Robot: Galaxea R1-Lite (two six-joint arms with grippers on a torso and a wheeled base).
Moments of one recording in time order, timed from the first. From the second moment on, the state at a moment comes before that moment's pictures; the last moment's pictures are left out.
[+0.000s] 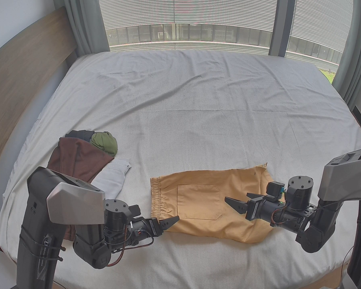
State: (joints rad) left arm -0.47 2.53 -0.55 -1.55 -0.28 -0.62; right arm 0.43 2.24 -0.39 -1.53 0.19 0.36
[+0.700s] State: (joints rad) left arm -0.49 2.53 -0.50 -1.55 -0.22 -0.62; right arm 0.43 2.24 -0.40 -1.53 0.19 0.36
